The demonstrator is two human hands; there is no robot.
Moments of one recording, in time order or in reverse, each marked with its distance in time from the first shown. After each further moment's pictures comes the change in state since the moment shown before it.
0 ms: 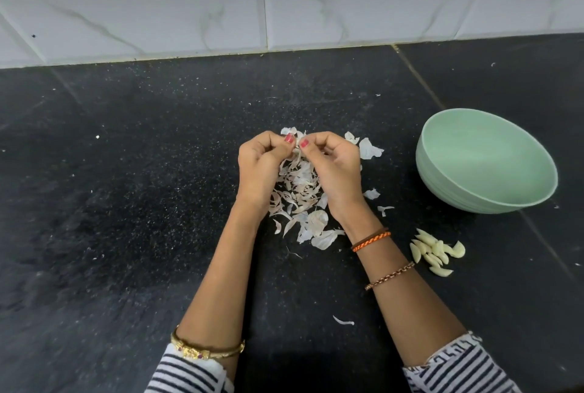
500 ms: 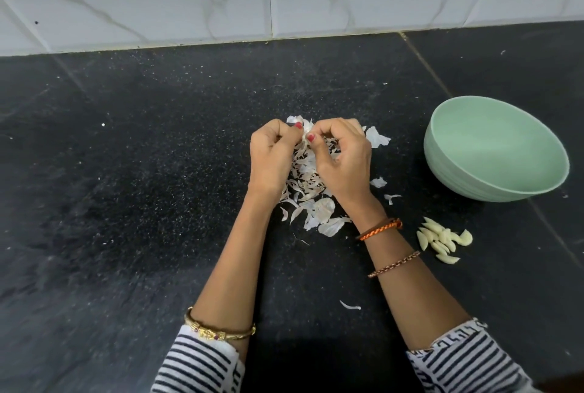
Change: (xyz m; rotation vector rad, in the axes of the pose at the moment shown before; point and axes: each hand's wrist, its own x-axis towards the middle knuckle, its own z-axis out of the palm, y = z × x) left_hand -0.001 -0.002 0.005 0.052 0.015 0.014; right_hand 0.003 0.017 -0.005 -0.545 0.126 -0.540
